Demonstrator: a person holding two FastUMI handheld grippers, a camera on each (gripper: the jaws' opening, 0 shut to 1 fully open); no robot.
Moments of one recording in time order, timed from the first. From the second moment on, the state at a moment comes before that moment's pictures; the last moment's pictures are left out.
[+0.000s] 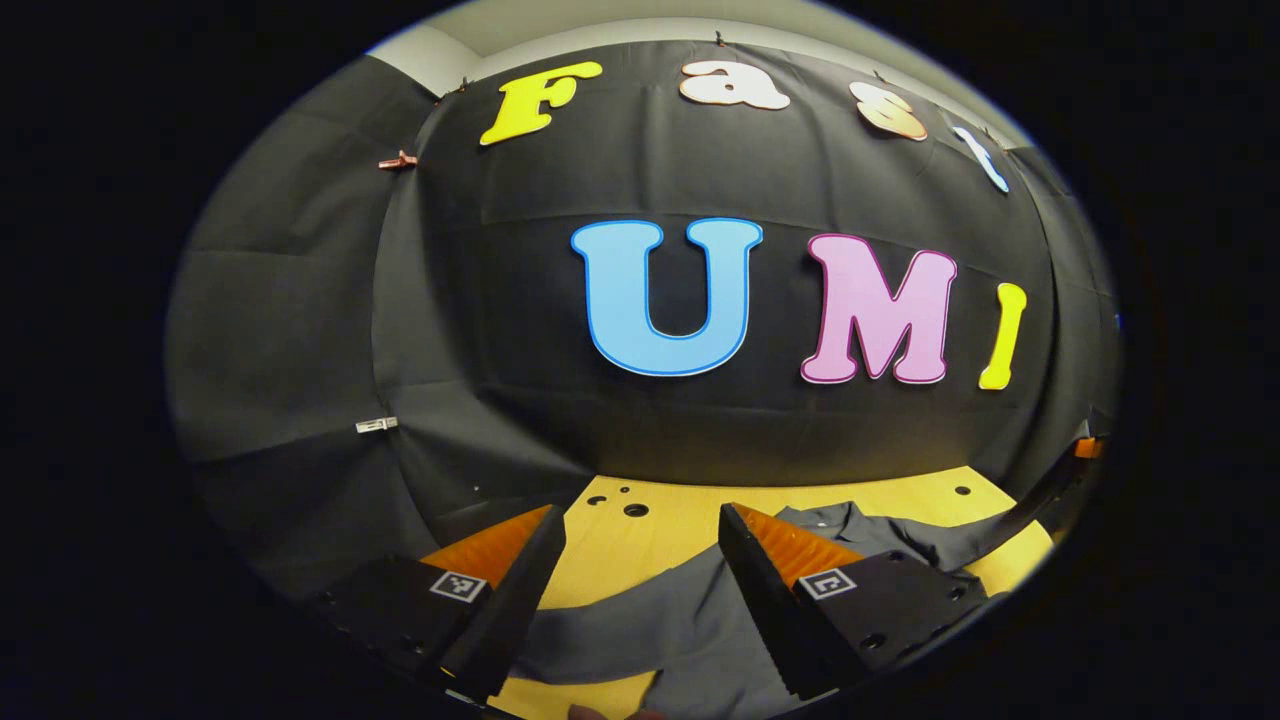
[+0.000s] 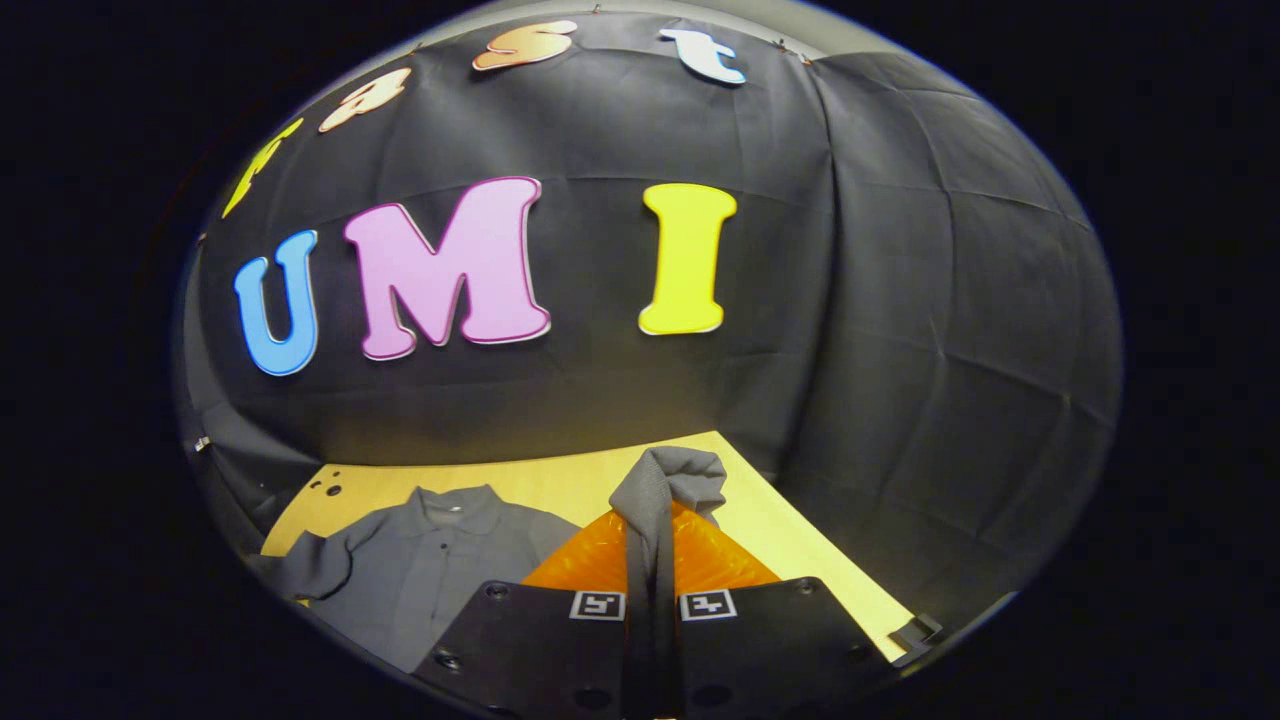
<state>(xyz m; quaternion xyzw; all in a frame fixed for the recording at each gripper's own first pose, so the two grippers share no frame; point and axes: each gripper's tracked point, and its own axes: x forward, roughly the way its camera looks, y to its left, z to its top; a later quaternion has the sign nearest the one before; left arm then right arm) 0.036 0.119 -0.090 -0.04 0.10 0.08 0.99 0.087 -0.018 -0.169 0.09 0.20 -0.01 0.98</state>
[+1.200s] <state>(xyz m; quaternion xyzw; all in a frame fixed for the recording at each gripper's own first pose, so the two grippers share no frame) -0.004 0.255 -0.199 -0.04 0.15 0.07 0.99 0.080 0.328 -0.229 0.06 0.27 0.20 0.94</state>
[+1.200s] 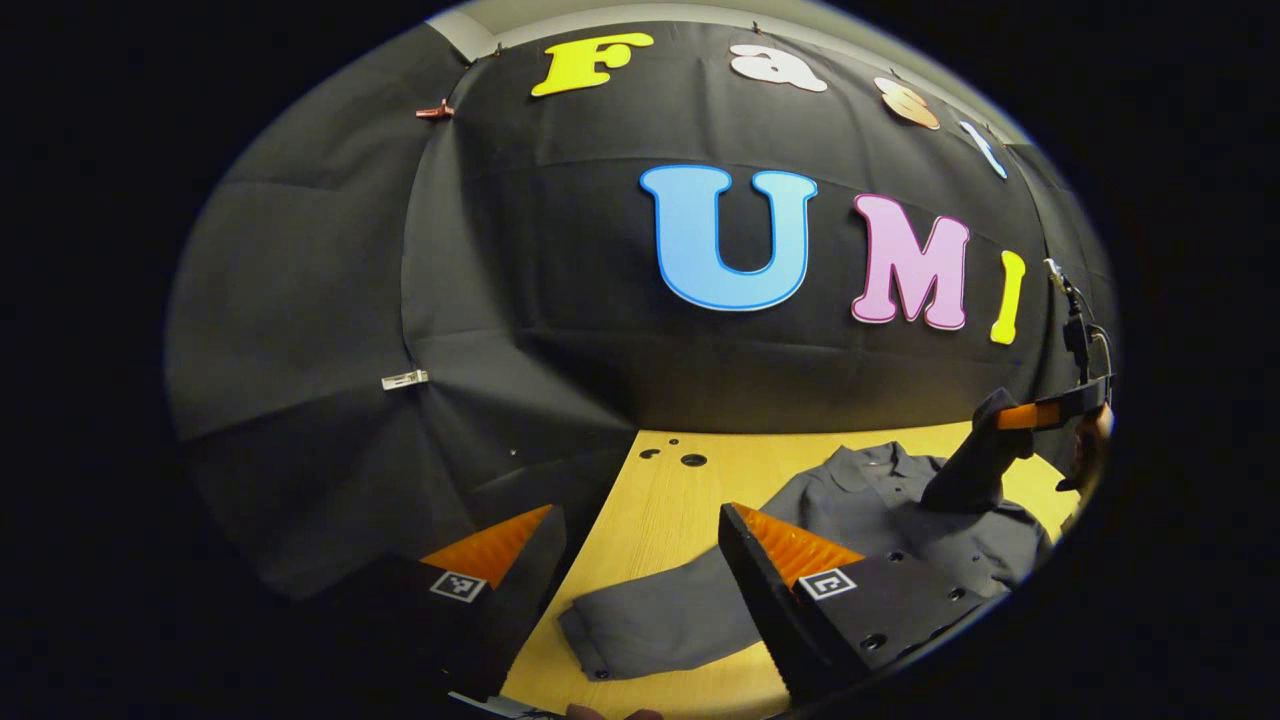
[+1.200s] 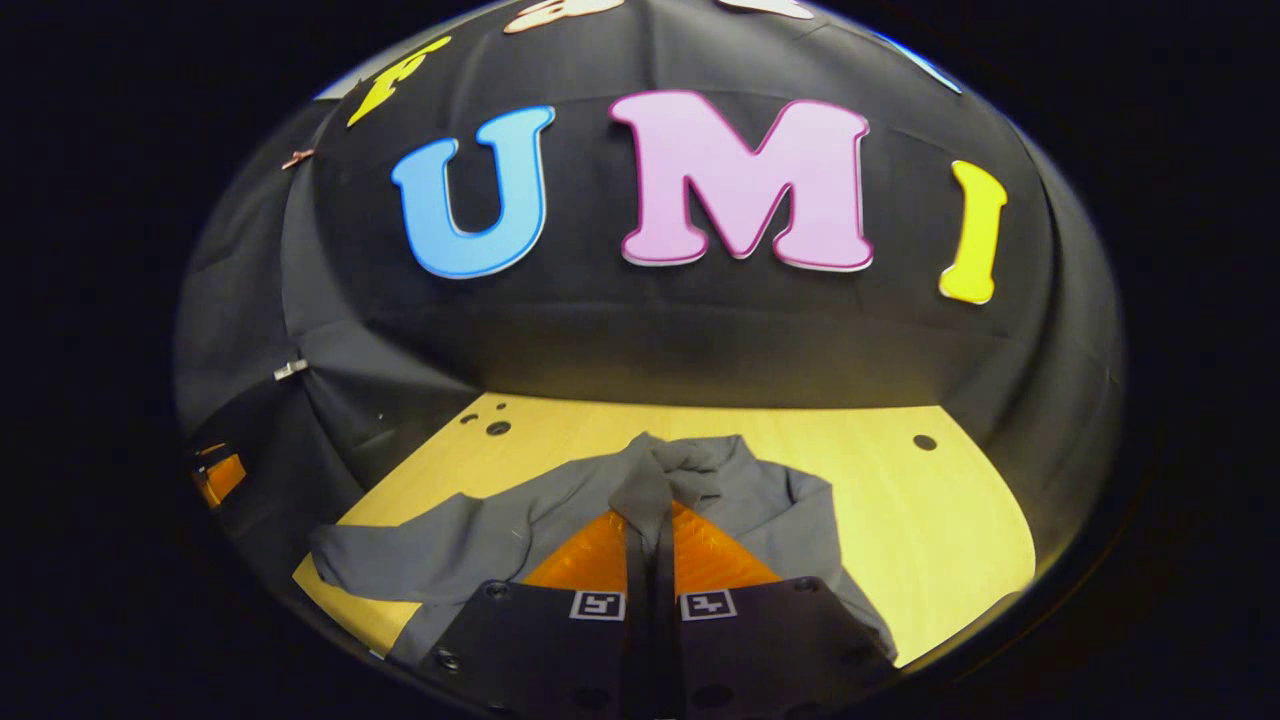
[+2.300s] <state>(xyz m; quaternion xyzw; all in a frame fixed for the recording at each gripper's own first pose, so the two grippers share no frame) -0.011 0.261 -0.285 -0.07 0.21 0.06 0.97 0.006 0.442 -0.395 0.04 0.48 0.24 0.84</state>
